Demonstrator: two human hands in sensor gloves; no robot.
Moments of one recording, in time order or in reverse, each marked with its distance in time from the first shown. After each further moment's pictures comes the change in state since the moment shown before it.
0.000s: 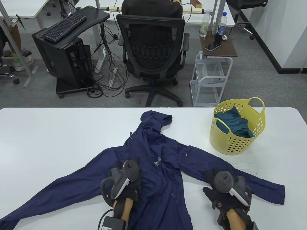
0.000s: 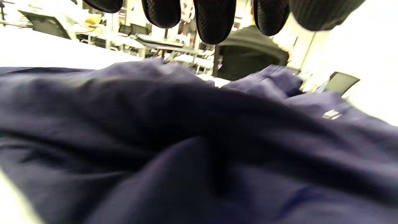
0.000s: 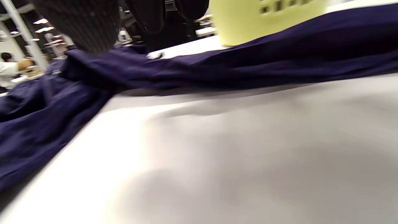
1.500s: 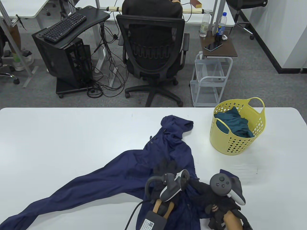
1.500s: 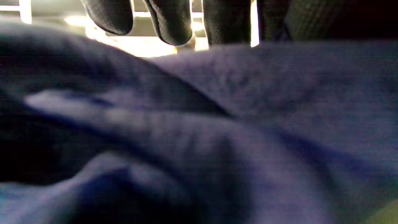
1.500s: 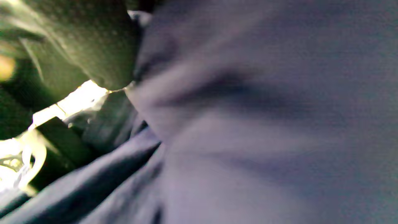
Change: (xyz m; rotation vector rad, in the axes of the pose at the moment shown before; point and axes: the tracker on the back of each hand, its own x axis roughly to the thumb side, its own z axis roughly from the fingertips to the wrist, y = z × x) left_hand 0.156 -0.044 0.031 0.284 -0.282 -0.163; right_hand 0.003 0.013 0.002 0.134 -0.248 -0.266
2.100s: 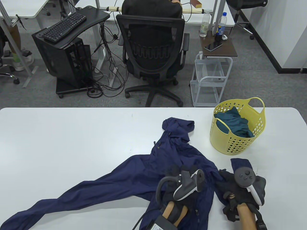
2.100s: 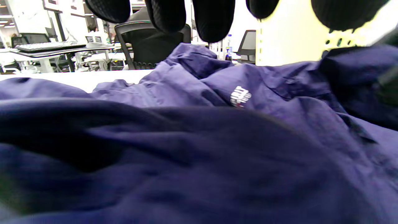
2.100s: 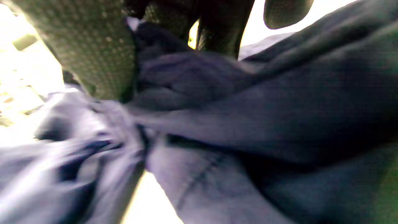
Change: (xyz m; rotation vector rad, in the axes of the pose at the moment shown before) left_hand 0.062 0.027 0.014 -0.333 -0.131 -0.052; right_hand -0.067 -0.050 0.019 -0.350 0.387 0.011
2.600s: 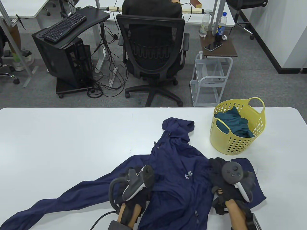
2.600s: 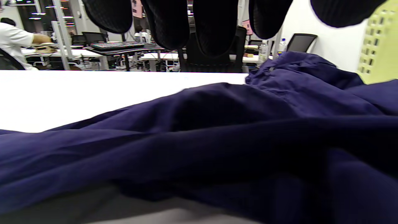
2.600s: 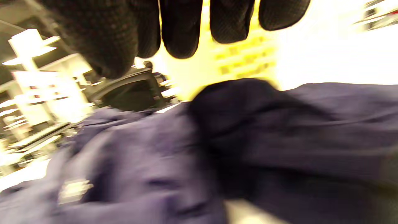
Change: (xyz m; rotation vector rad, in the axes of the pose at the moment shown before) left_hand -0.146 0.006 0.028 0.007 0.174 0.055; right_hand 0.024 -0.022 0.000 -0.178 0.054 0.102
